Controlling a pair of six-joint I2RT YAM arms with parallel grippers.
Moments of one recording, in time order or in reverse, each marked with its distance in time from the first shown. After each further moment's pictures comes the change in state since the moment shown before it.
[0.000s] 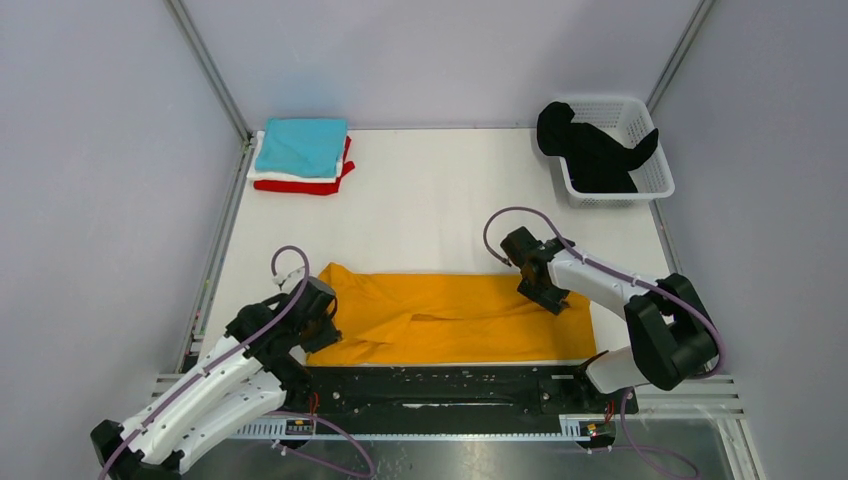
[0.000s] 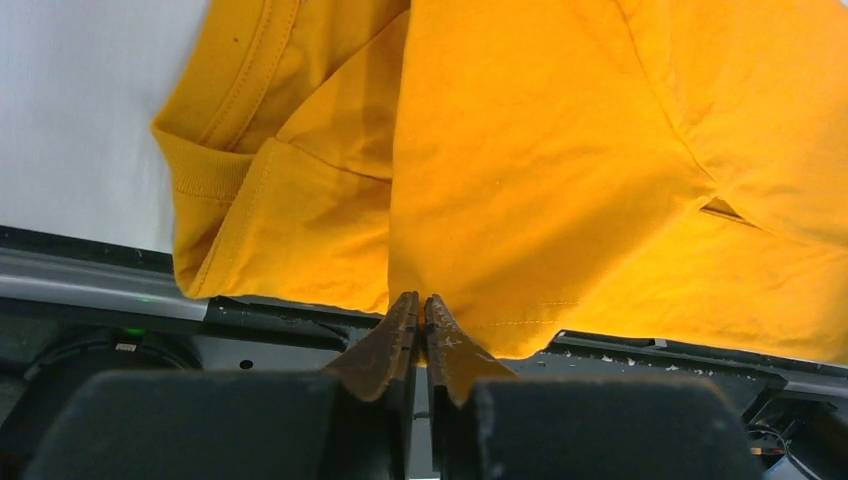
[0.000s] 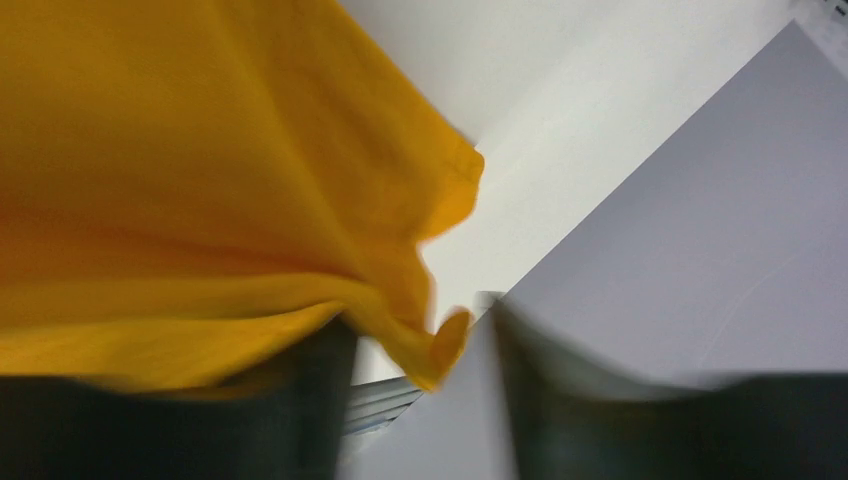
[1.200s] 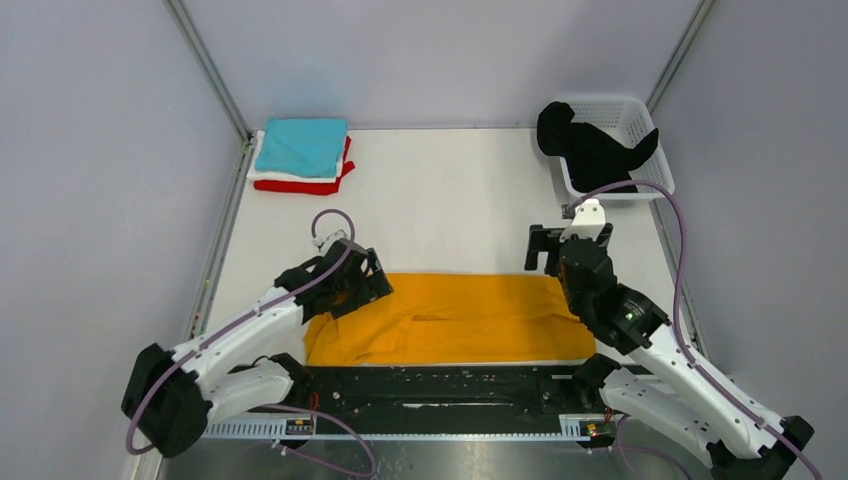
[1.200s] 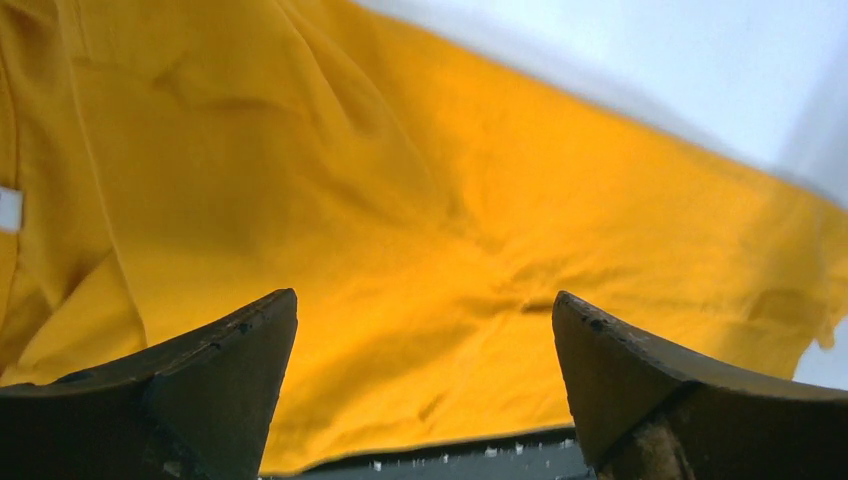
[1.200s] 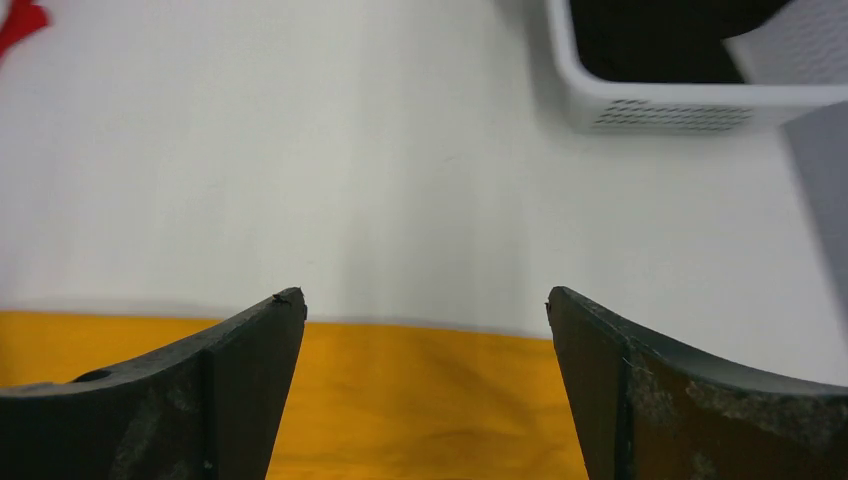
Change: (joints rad) left arm 0.011 0.402 0.087 0.440 0.032 0.091; right arm 0.166 -0.739 -0.044 0.330 0.087 0.595
